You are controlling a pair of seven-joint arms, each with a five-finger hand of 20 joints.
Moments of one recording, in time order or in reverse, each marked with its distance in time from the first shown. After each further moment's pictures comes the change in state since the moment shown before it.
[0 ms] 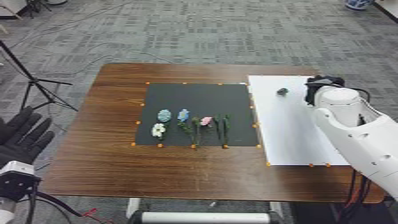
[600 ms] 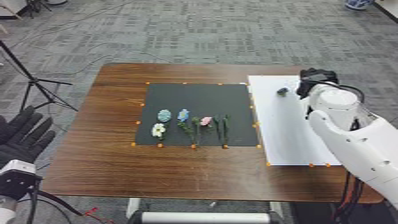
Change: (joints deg) left arm -1.0 -0.1 0.4 0.4 0.1 0.0 -0.7; right arm -1.9 -0.7 1.4 -5.1 0.9 6.4 1.5
